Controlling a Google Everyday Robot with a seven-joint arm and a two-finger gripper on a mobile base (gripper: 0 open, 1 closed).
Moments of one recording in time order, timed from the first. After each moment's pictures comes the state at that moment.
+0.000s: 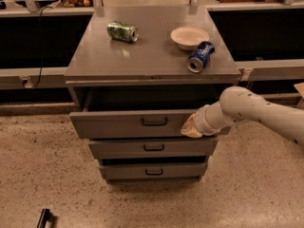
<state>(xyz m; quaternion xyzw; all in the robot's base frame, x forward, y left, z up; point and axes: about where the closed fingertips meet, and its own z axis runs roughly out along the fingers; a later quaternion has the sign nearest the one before) 0.612 -0.140 0.622 -0.62 0.72 0.07 0.30</state>
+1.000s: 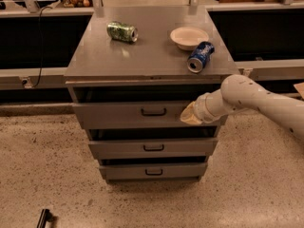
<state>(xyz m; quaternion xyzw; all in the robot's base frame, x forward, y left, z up) 0.654 -0.136 0.648 -0.63 0.70 0.06 0.33</state>
